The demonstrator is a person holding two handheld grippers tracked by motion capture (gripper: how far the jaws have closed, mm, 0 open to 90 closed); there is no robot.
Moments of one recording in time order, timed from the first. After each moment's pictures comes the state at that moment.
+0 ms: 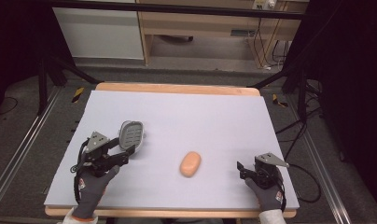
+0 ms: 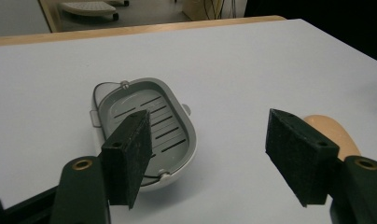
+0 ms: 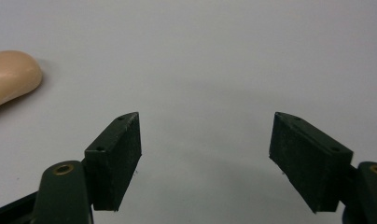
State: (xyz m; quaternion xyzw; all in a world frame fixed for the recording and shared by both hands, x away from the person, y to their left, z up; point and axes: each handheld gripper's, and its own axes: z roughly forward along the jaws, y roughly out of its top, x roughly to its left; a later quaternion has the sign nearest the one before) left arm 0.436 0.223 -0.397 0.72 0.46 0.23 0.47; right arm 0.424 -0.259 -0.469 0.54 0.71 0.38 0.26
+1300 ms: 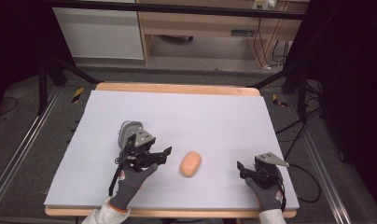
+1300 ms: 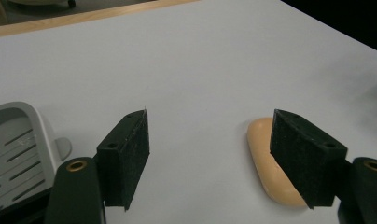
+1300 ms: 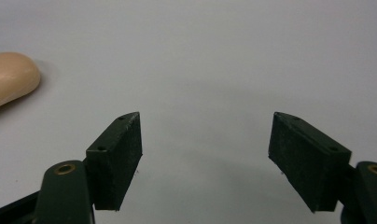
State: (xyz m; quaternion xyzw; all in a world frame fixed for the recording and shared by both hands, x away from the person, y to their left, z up) left arm 0.460 0.124 -0.412 0.77 0.42 0.19 0.45; right arm 0.425 -0.259 -0.468 0.54 0.70 0.38 0.26
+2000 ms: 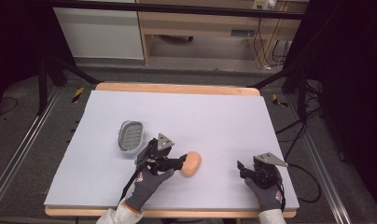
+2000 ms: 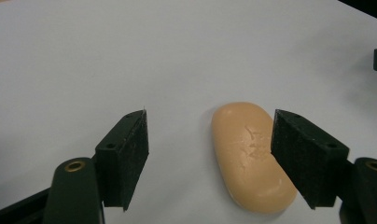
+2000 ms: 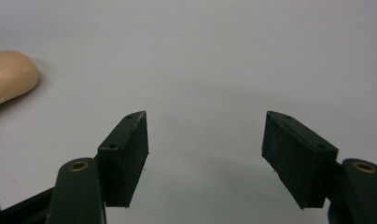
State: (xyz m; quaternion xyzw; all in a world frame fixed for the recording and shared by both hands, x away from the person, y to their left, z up) left arm 0.462 0.079 -0.432 0.80 0.40 0.17 0.42; right arm 0.425 -0.257 -0.469 0.54 0.71 0.37 0.27
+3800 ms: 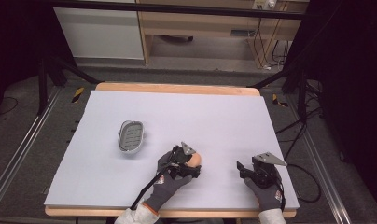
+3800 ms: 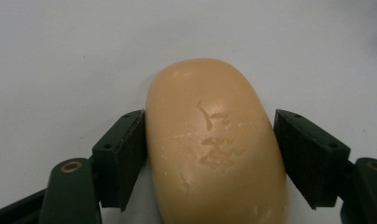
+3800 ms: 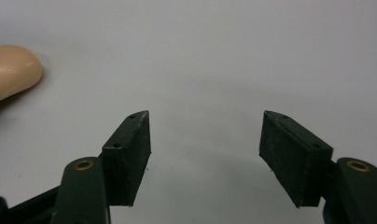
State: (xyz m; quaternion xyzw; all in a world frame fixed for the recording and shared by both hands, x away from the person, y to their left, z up) left arm 0.471 0.024 -0.476 0.85 0.39 0.13 0.34; right arm 0.426 -0.257 -0.470 0.54 0.71 0.37 0.26
